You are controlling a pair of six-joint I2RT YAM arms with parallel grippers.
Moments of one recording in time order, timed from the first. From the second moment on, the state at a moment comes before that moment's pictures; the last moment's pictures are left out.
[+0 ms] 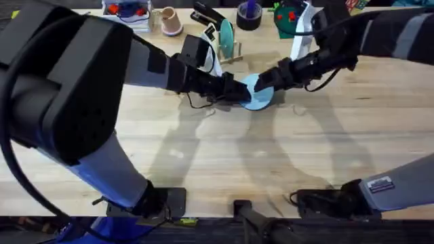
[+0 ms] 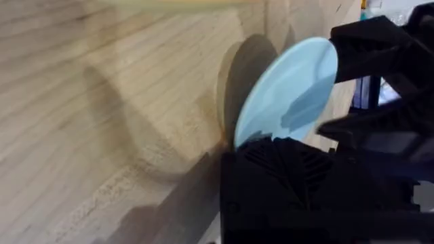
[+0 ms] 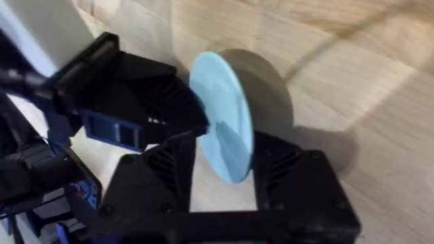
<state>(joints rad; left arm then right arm) -0.35 1.88 0.85 0.02 0.93 -0.41 0.15 1.75 1.09 -0.68 -0.67 -0.05</state>
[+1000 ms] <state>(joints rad) -0.35 1.60 0.85 -0.13 0.78 -0.42 0.12 1.67 1.14 -0.83 -0.62 -0.08</state>
